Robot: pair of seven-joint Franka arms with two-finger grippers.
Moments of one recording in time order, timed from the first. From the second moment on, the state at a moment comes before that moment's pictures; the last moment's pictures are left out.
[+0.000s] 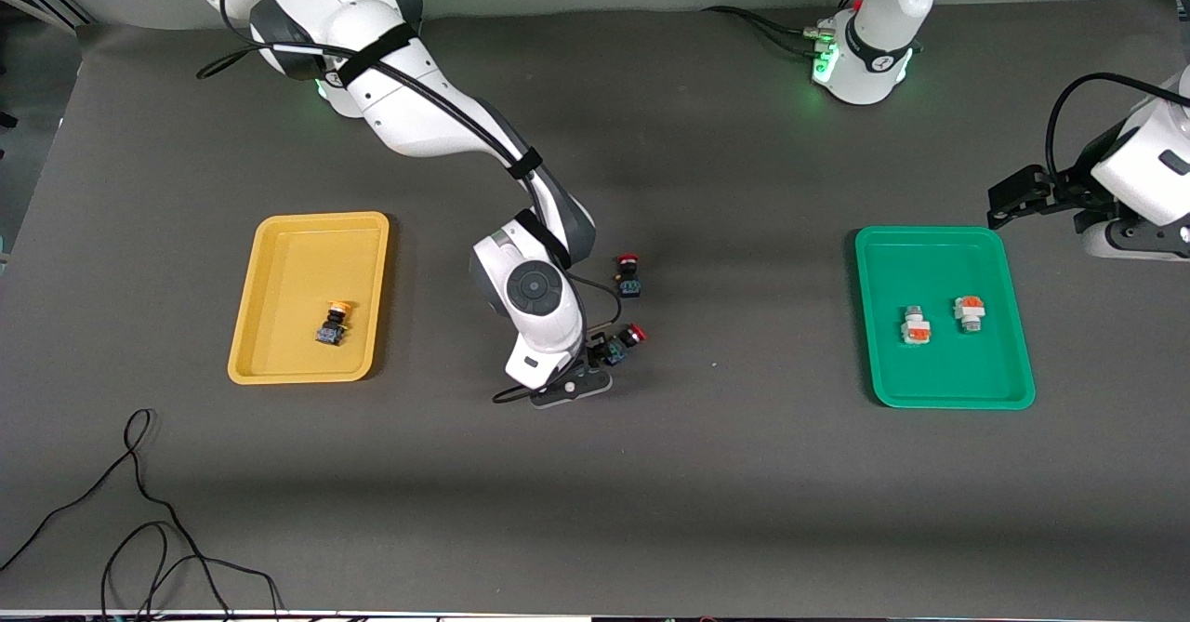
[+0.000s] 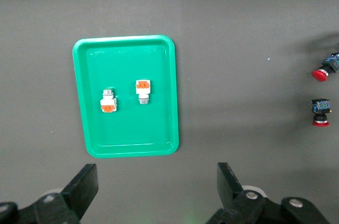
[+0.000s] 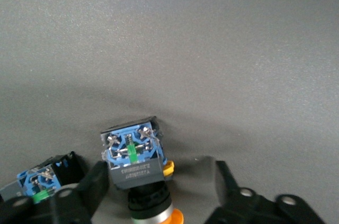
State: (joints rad) left arm -0.08 0.01 0.01 -1.59 -0.02 1.56 -0.01; right arm 0.70 0.98 -0.10 -1.27 0.07 2.32 0.36
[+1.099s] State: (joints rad) left arm -0.07 -0.02 0.01 -1.63 0.00 1.56 0.02; right arm 0.50 0.55 -0.17 -1.27 0.08 1.67 0.48
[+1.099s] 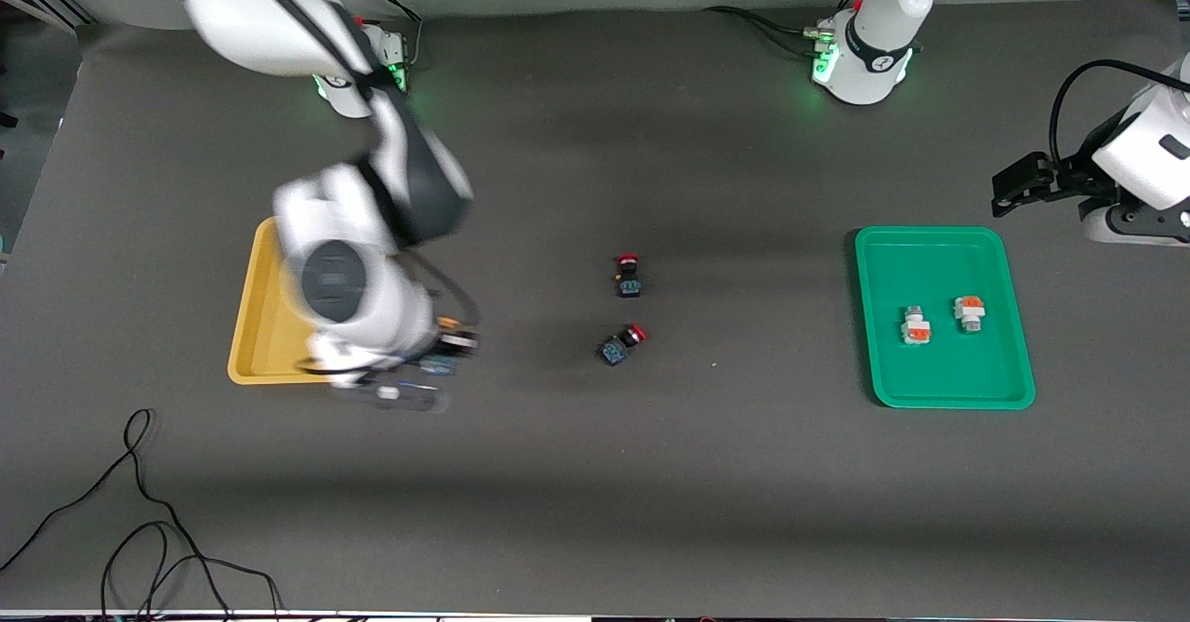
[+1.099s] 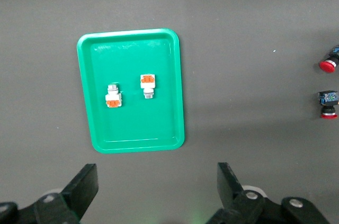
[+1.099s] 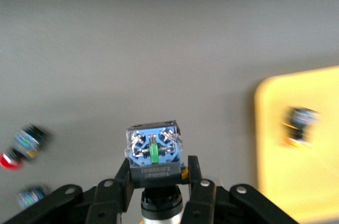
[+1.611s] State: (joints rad) left arm -0.07 -0.02 0.01 -1.63 0.01 1.55 0.03; right arm 0.35 0.35 -0.38 -1.59 0.08 1.72 0.00
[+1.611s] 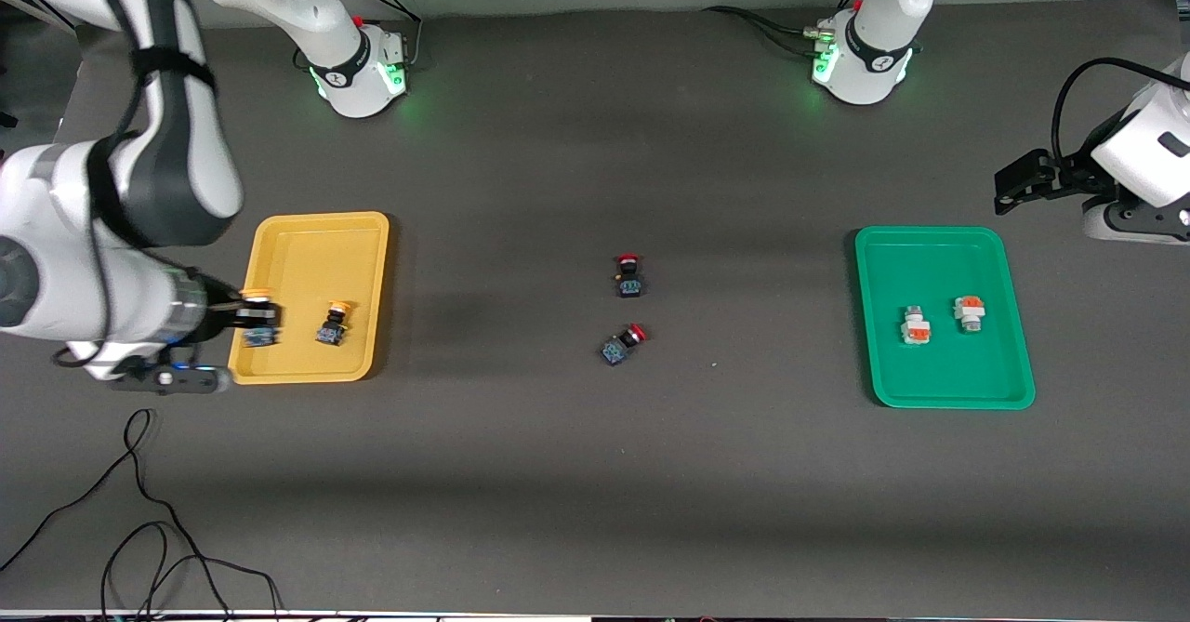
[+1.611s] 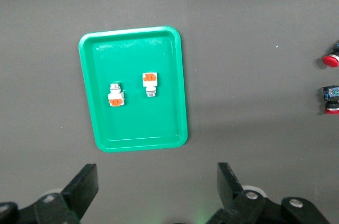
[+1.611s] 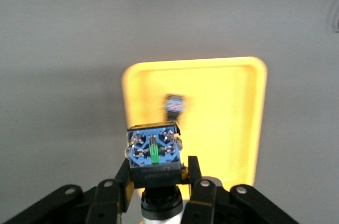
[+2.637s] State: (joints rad) left arm -0.07 -0.02 0.01 -1.63 0.01 1.55 0.03; right arm 0.36 0.40 -0.46 -2.21 0.08 2.48 -0.12
